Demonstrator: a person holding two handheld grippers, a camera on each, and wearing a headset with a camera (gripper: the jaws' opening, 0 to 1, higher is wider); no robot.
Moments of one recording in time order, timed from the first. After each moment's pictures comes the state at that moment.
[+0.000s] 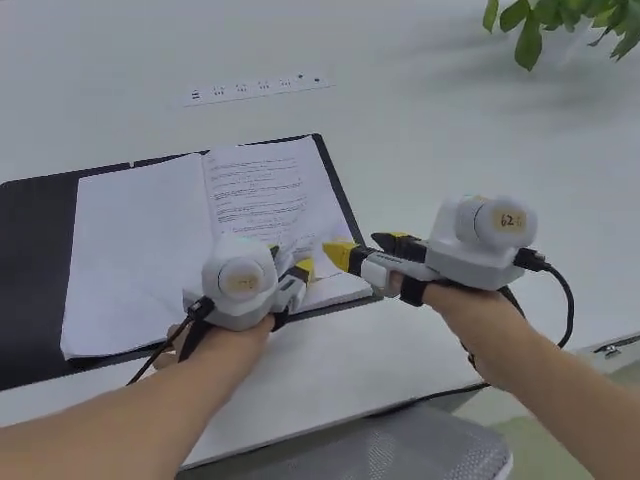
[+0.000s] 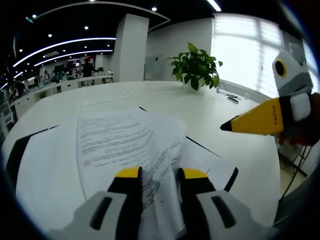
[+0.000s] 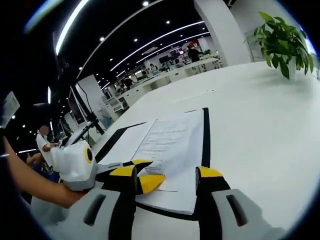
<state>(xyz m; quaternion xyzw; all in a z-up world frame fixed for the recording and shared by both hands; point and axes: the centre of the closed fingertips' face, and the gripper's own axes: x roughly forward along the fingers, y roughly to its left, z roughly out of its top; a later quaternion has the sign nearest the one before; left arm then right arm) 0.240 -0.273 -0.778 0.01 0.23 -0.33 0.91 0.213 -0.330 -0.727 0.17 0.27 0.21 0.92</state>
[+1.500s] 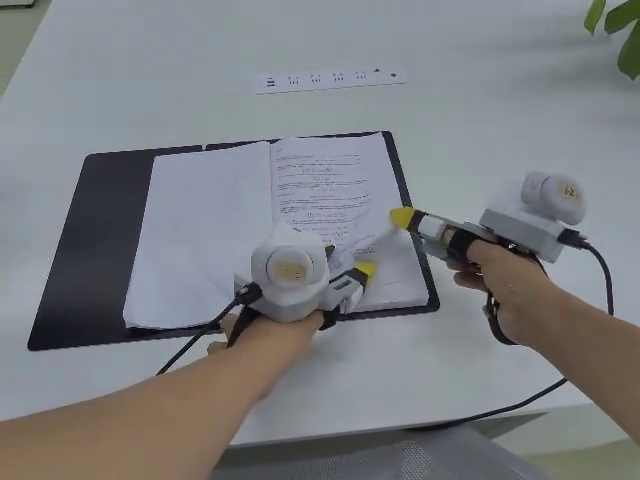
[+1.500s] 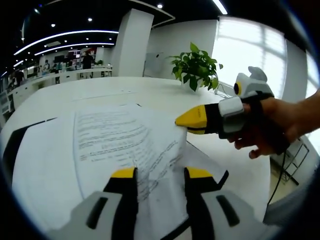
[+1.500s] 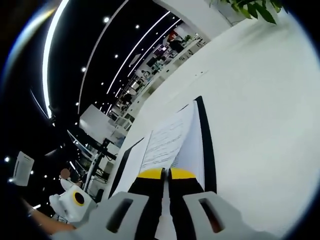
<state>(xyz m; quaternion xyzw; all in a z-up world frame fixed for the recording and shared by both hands) 0.233 -0.285 -0.771 -0.02 0.26 -0.35 0.90 0.266 -0.337 -0.736 0.36 0.29 0.20 0.86</state>
